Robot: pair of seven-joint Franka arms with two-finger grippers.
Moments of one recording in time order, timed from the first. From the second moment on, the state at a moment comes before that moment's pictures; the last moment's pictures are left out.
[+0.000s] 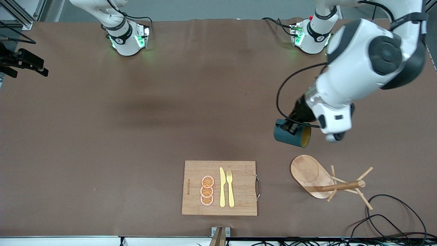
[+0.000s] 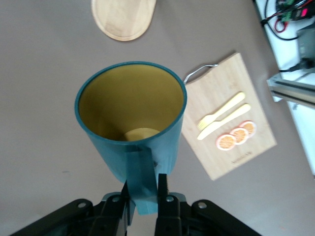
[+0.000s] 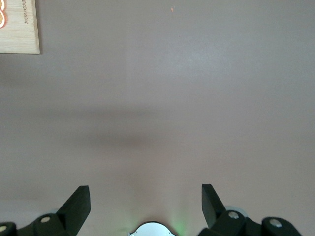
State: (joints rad) left arm -0.14 0.40 -0.28 -1.26 -0.16 1.77 -1.37; right arm 0.00 -0.06 -0.05 -1.54 0.02 1.40 -0.07
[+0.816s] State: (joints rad) left arm 0.14 0.51 -0.27 -1.28 -0.72 1.85 -0.93; right arm -0.01 -0.06 -0.05 -1.54 0.04 1.41 -0.12
